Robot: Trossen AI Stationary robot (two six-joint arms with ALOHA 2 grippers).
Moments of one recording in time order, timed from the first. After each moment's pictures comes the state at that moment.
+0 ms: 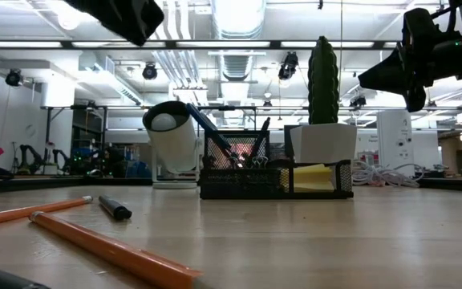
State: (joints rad) left arm -0.30 1.29 1.07 -0.61 0.01 0.00; right arm -0.01 0.33 0.16 0.03 0.44 0.47
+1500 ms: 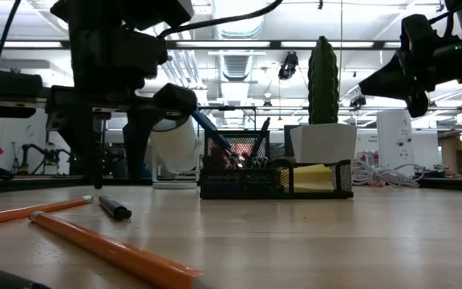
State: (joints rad) left arm -0.29 1.72 1.07 -0.60 0.03 0.54; right arm -0.01 0.34 0.16 -0.01 0.44 0.52
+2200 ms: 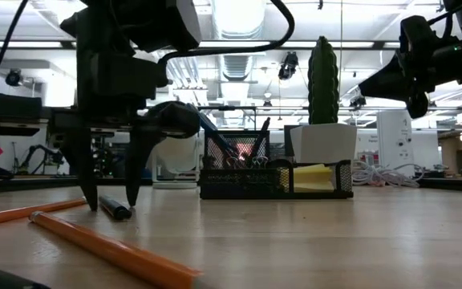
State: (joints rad) left arm -0.28 1.81 1.07 -0.59 0.08 0.62; right arm -0.01 0.35 0.16 -0.01 0.44 0.52
